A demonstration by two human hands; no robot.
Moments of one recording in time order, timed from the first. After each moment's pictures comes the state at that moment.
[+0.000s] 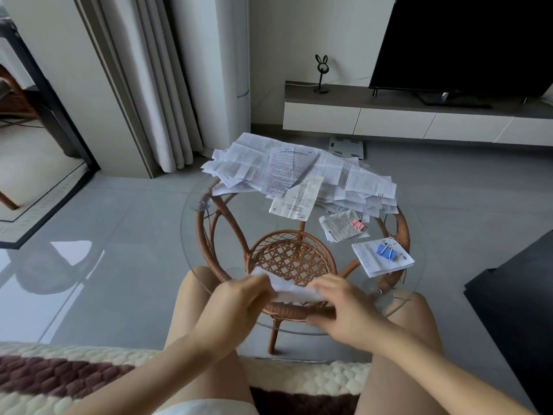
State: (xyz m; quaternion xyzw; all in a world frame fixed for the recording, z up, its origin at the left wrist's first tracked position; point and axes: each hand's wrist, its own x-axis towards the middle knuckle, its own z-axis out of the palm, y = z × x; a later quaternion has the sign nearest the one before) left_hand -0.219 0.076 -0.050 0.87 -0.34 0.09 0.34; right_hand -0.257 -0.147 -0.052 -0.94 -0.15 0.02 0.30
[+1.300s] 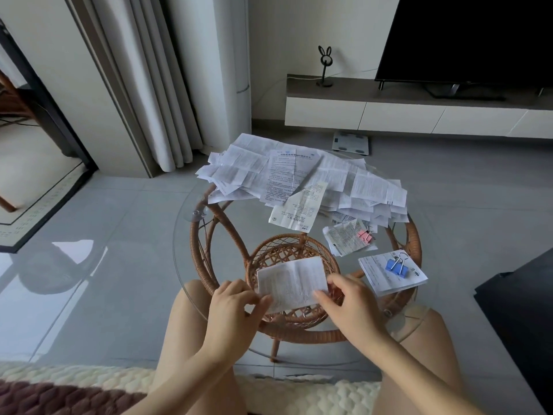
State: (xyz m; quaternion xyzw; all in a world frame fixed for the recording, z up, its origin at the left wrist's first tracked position) left_hand -0.181 0.059 -0.106 0.91 -0.18 0.14 0.36; right_hand -0.216 -0.158 -0.093 -0.94 0.01 -0.19 0.30
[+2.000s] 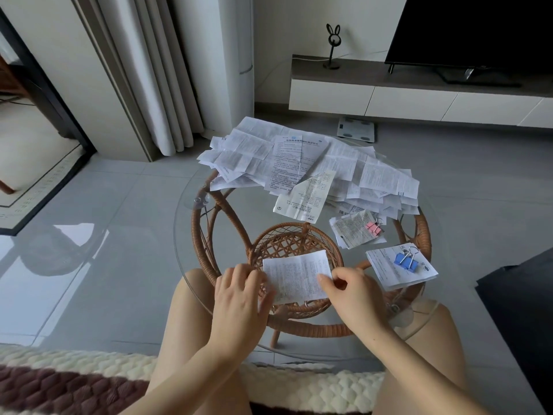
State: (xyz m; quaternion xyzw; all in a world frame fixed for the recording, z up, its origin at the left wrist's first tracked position) left_hand -0.183 0.053 -0.116 0.93 -0.20 0.20 0.24; right_hand -0.207 -0.148 -0.087 -0.95 0.09 -0.11 0.28
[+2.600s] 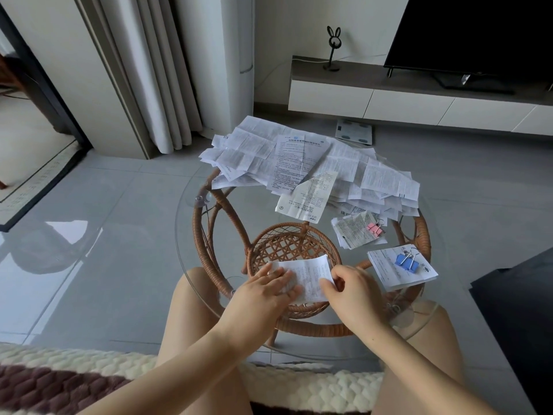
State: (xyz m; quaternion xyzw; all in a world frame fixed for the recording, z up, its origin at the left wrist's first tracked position) left_hand -0.170 0.053 -0.105 0.87 -0.45 0.12 0.14; right_hand -0.205 -0.145 -0.086 -0.96 0.08 -0.09 0.24
